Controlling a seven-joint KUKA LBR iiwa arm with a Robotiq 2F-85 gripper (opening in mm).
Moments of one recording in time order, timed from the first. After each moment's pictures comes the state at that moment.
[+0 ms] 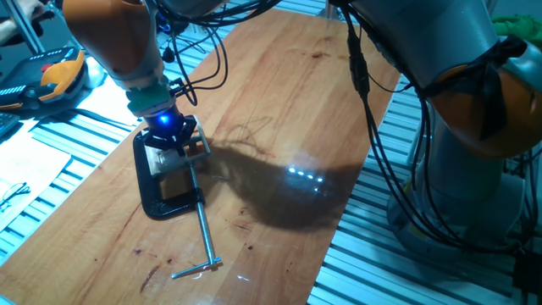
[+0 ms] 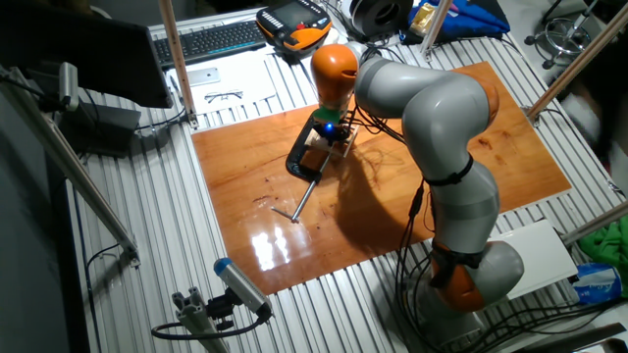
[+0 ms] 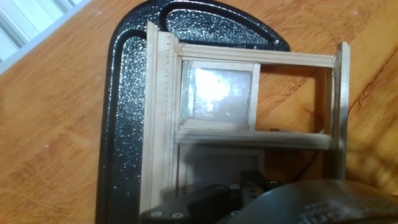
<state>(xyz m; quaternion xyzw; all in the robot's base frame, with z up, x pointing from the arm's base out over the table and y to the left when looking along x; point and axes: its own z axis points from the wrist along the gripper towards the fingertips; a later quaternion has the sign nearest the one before) 0.600 0.101 0.047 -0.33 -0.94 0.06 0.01</state>
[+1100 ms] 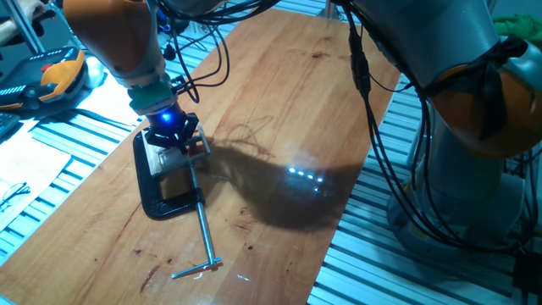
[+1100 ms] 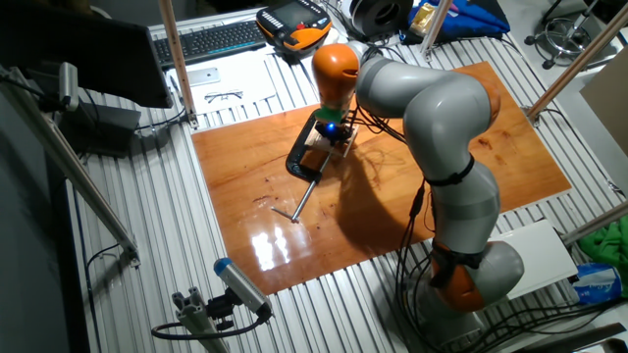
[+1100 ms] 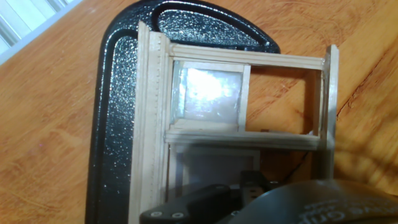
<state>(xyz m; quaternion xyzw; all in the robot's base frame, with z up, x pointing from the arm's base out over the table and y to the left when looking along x) 0.596 0.097 0.050 -0.32 -0.94 0.06 0.01</state>
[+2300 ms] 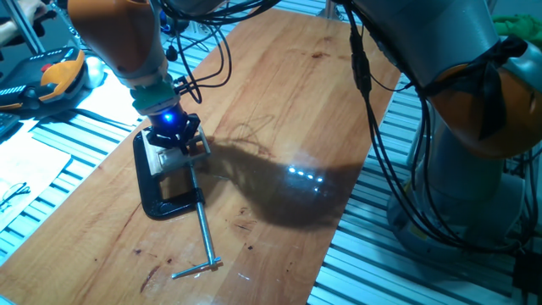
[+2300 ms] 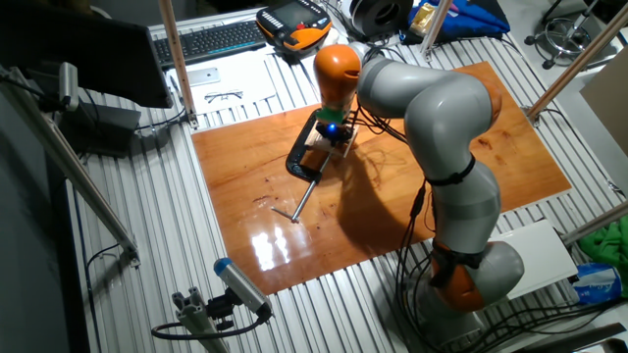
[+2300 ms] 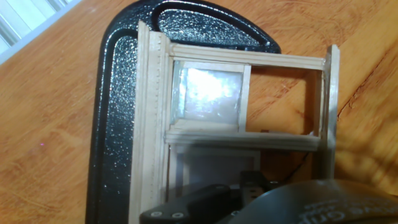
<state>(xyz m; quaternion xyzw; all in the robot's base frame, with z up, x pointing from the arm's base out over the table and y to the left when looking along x) 0.595 0.094 0.046 -0.32 -0.95 0.06 0.01</state>
